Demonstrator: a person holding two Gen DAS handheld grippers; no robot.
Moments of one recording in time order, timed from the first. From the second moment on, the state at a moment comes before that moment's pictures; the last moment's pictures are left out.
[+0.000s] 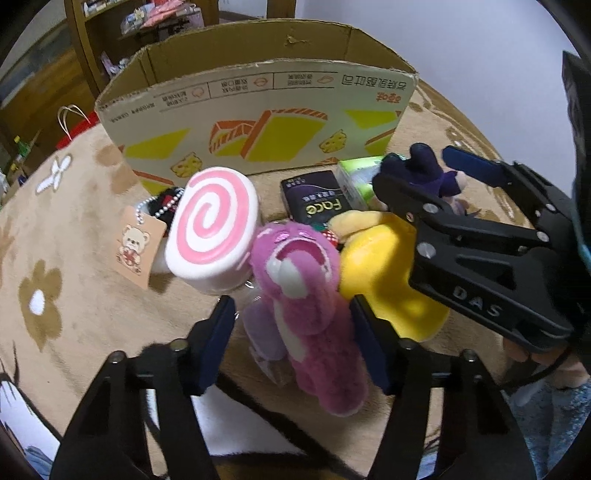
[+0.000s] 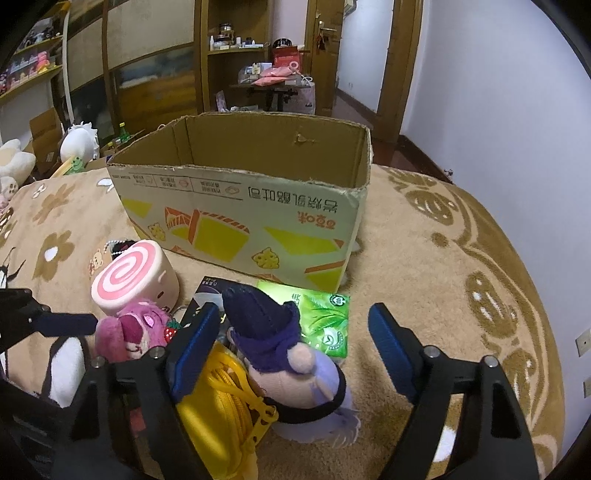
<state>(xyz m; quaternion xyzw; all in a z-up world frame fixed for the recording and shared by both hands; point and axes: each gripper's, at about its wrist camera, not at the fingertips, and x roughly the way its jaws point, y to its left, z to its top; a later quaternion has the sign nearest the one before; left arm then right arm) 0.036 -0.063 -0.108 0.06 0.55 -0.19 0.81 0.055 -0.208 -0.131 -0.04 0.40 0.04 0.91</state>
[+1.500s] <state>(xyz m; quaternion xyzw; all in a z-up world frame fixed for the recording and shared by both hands) 0.015 -0.053 -0.087 0.04 0.52 -0.18 0.83 0.042 -0.217 -0.104 -0.01 0.40 0.07 0.92</state>
